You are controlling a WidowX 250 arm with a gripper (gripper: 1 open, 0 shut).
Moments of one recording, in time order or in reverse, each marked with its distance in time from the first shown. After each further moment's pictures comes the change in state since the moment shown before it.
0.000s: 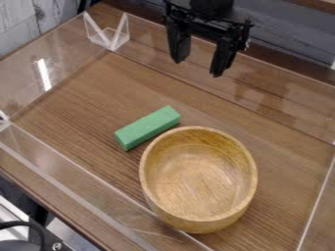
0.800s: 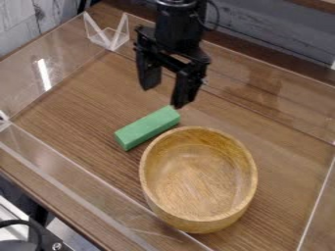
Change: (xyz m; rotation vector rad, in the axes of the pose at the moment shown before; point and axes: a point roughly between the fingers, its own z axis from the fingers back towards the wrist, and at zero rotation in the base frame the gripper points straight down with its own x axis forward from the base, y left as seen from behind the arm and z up) arm -0.038 0.025 -0.024 0.006 0.038 -0.165
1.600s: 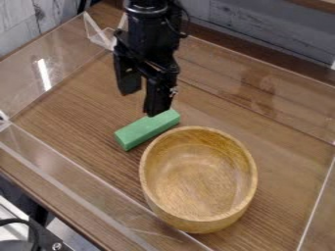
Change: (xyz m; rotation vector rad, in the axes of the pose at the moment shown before) arm -0.024 0.009 -0.005 -0.002 -0.003 -0.112
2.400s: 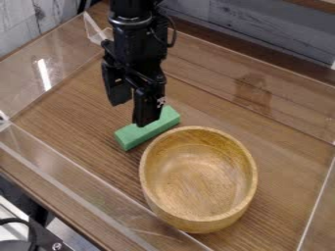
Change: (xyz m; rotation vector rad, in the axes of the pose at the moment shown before) arm -0.014 0.001 -0.009 -0.021 -0.013 0.014
